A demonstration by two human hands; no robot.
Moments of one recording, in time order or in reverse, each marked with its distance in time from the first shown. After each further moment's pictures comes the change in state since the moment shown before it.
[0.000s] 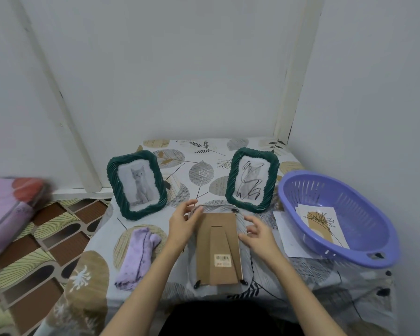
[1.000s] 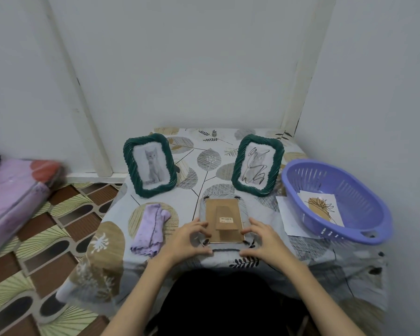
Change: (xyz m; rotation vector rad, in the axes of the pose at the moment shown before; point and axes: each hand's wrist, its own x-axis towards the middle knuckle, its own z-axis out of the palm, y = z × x) left_hand -0.073 -0.040 -0.036 0.413 -0.511 0.137; right_hand -0.050 0.012 -0.013 -0.704 -0.211 -0.229
